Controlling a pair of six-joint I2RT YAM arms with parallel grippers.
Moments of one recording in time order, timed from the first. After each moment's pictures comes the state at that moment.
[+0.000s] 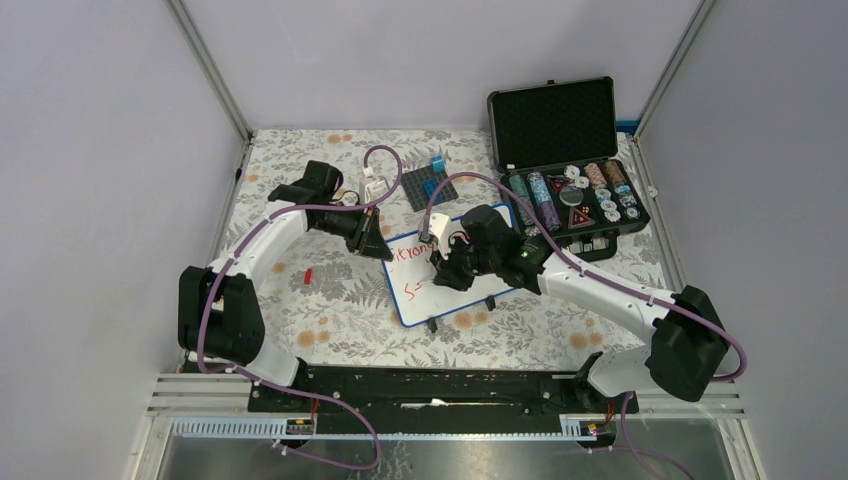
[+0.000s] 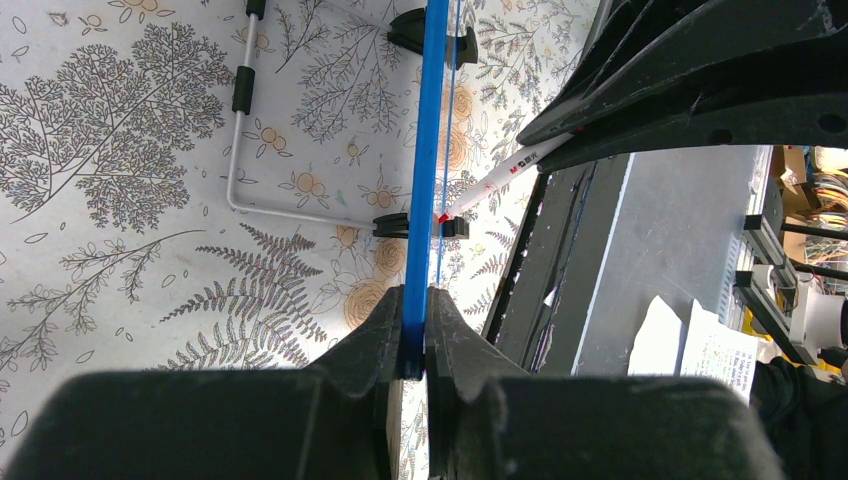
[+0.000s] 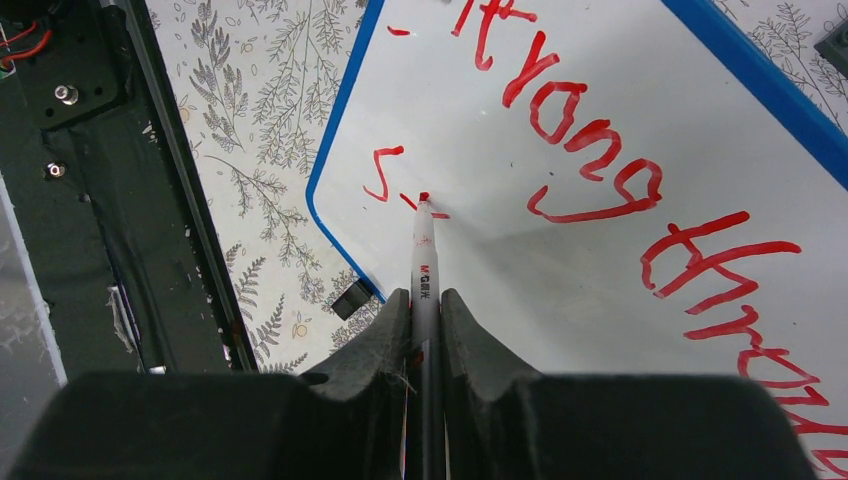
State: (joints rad) left arm -0.23 1.52 1.18 -0.83 1.00 0.36; right arm 0.83 1.38 0.99 -0.33 -0.35 -0.18
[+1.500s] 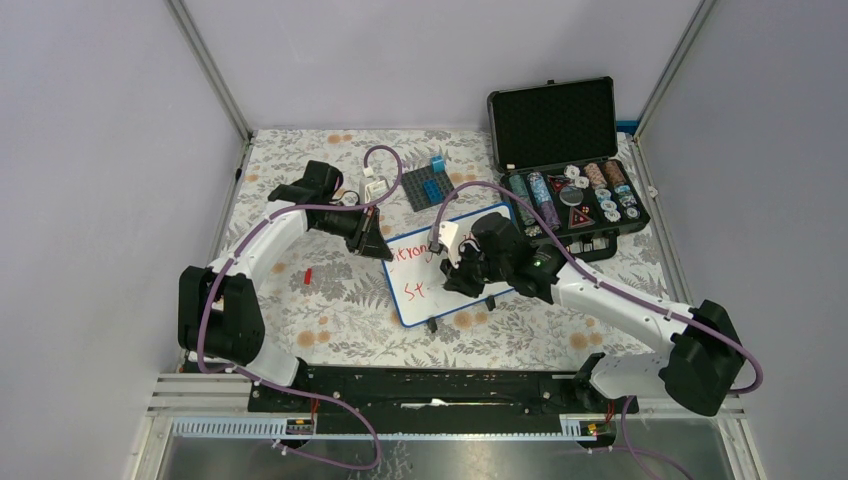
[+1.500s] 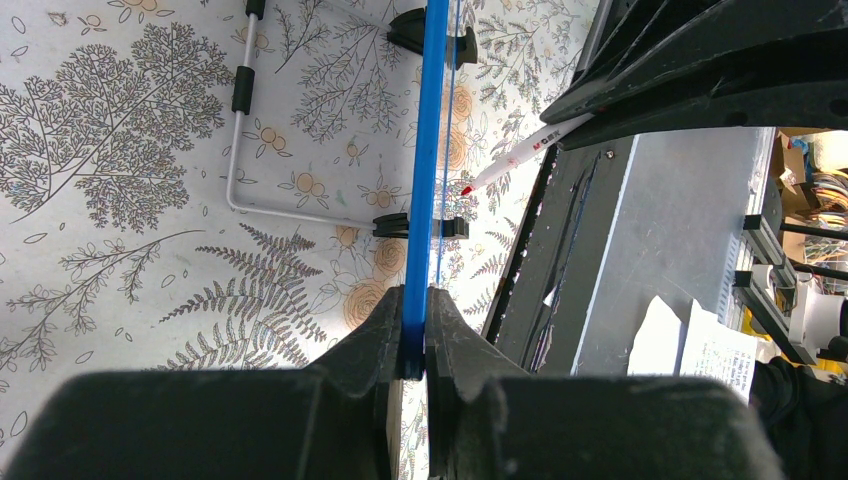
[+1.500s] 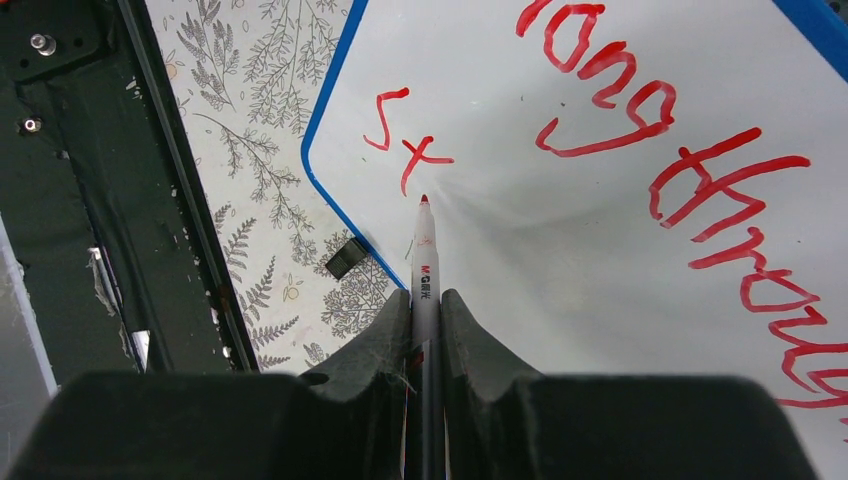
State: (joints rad) left arm -0.23 1.52 1.18 -0.83 1.00 0.36; right arm 0.83 1.29 0.92 -0.37 -0.33 -0.23
